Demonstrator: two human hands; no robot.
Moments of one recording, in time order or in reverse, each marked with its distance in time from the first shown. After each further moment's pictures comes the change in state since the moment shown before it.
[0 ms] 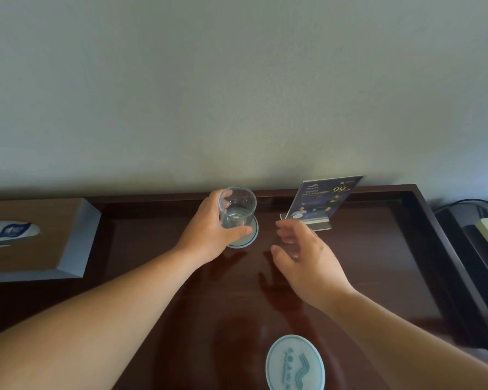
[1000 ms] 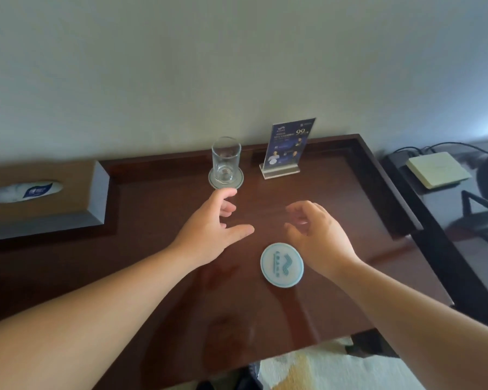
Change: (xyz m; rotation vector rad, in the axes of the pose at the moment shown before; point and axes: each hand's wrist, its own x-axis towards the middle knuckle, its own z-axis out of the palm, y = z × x) left_hand -0.159 0.026 -0.011 0.016 -0.165 0.131; right_hand -0.139 -0.022 -0.015 -0.158 0.138 0.127
